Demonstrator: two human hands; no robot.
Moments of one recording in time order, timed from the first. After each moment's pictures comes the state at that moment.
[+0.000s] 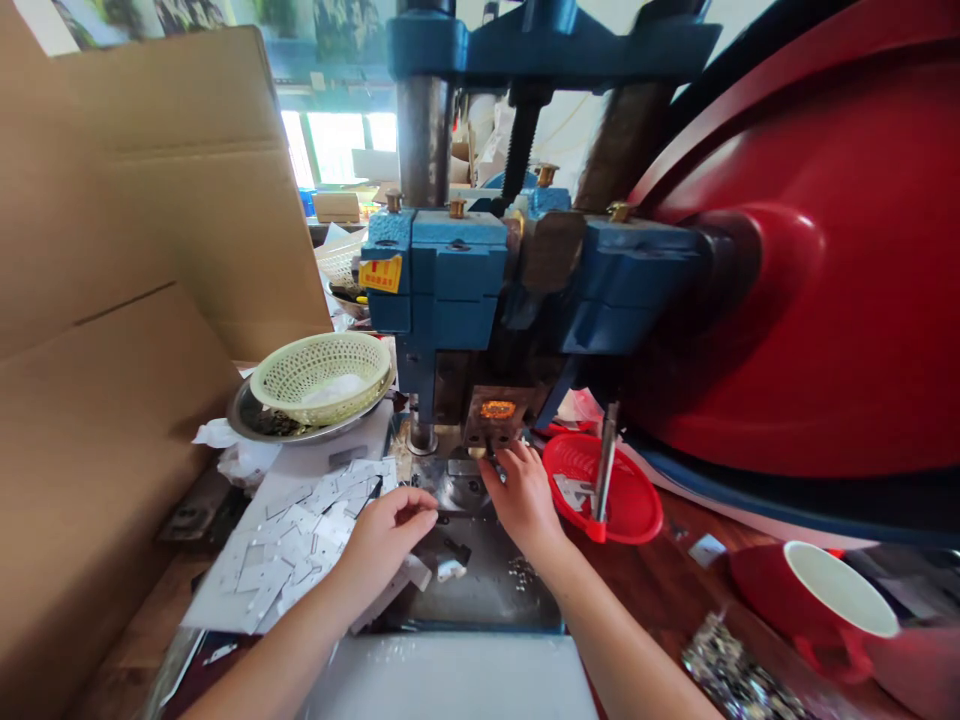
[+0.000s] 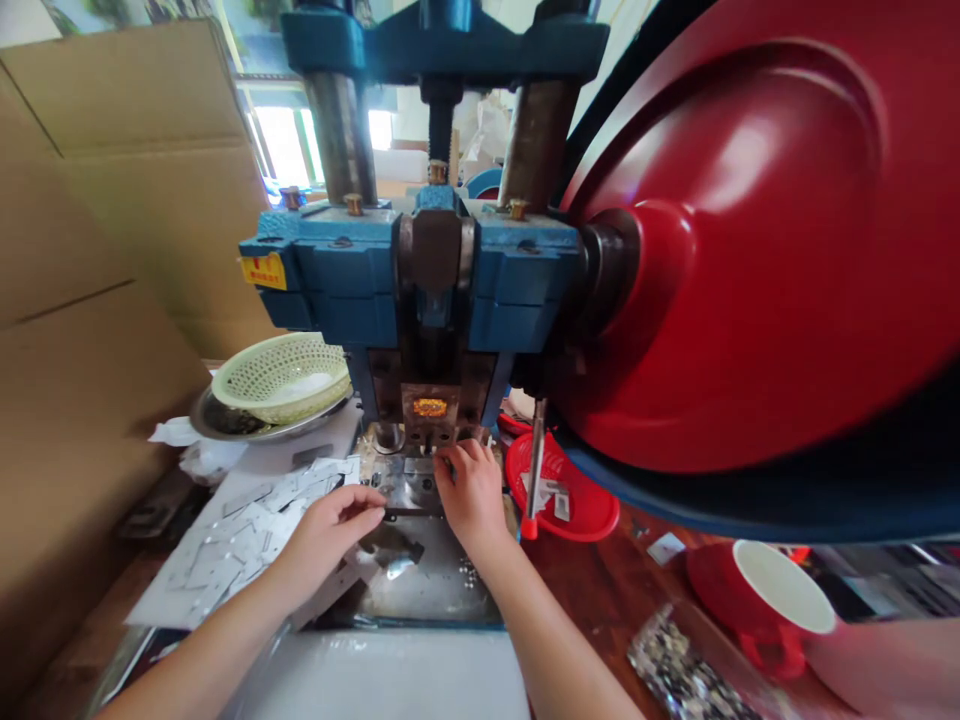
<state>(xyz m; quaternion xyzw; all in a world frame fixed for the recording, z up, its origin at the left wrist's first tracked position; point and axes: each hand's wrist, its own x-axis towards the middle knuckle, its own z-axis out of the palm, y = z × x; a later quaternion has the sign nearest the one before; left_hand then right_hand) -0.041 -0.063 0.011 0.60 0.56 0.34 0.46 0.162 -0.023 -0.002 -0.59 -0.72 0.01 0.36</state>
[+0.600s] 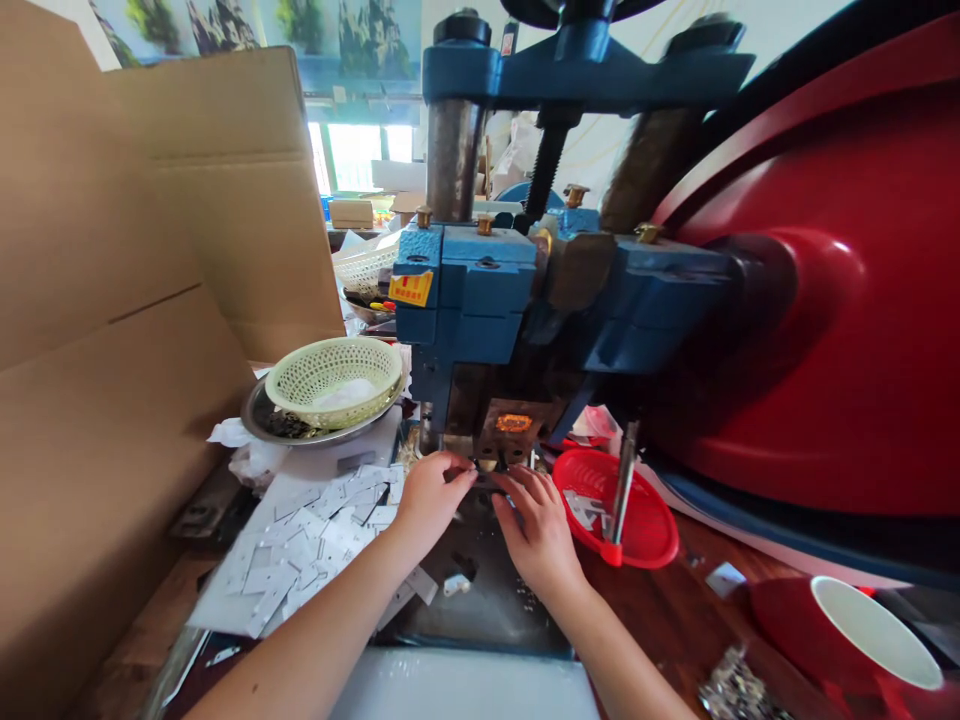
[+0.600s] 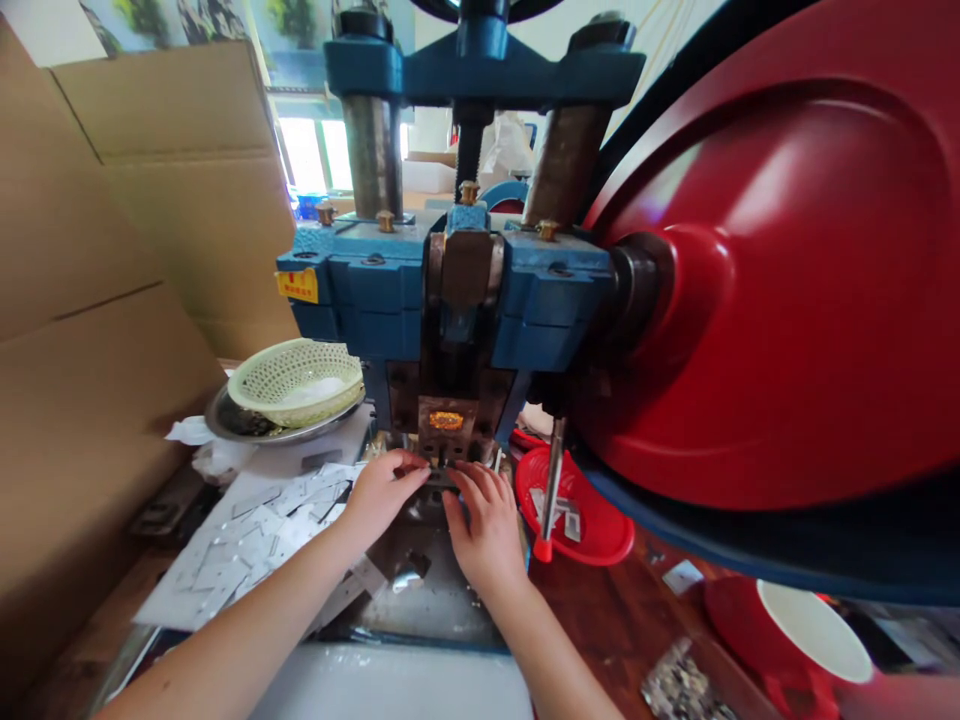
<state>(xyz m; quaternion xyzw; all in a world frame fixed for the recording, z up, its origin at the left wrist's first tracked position) 0.002 -0.008 0.014 0.65 0.57 0.37 0.35 0.169 -0.044 -0.014 -0.53 -0.76 -0.01 0.38</state>
